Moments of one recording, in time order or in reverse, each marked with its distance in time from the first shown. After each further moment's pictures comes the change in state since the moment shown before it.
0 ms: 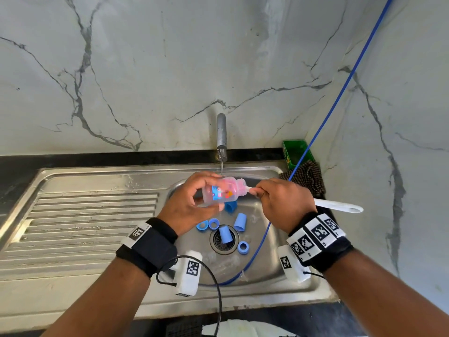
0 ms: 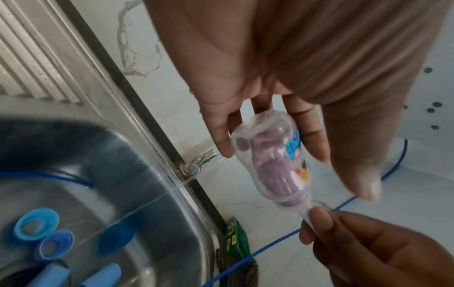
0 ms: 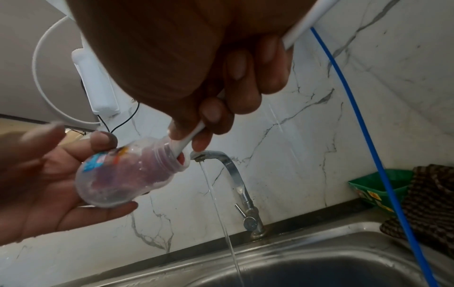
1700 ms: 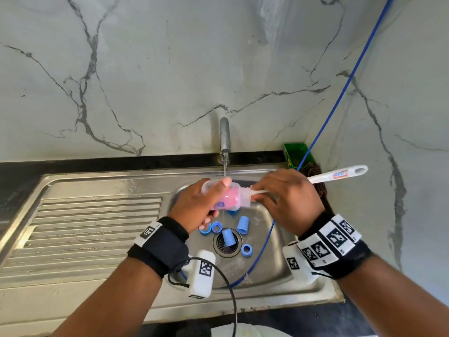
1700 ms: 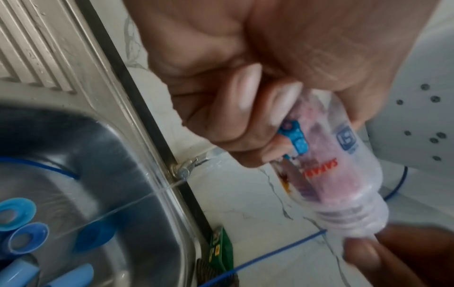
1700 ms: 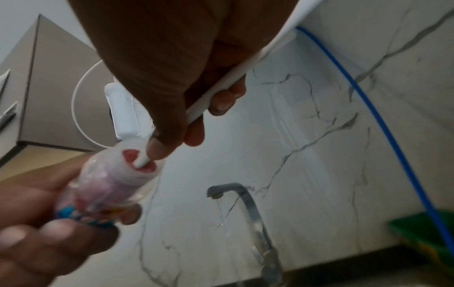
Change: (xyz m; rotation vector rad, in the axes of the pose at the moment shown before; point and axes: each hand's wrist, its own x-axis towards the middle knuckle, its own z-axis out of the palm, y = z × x) left_hand 0.001 0.032 -0.004 -0.046 0.038 -0.350; right_hand 0.009 -0.008 -0.026 0.238 0.242 -0.337
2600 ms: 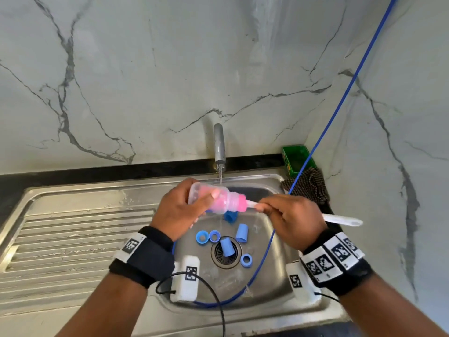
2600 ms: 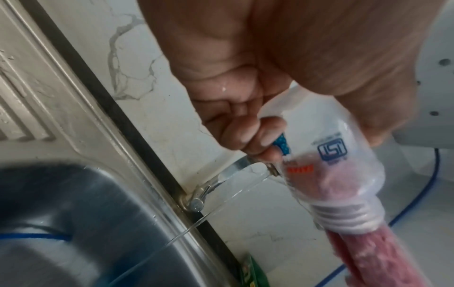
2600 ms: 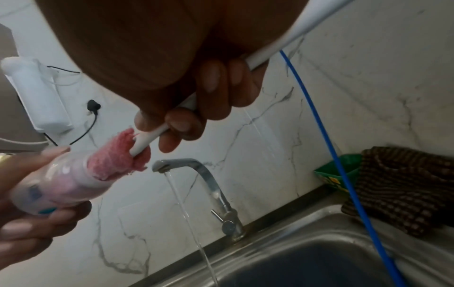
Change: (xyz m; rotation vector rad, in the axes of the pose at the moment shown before) left_hand 0.039 -0.011 -0.016 0.131 0.155 0.132; right_hand -0.022 0.028 0.025 0.010 -0.090 0.273
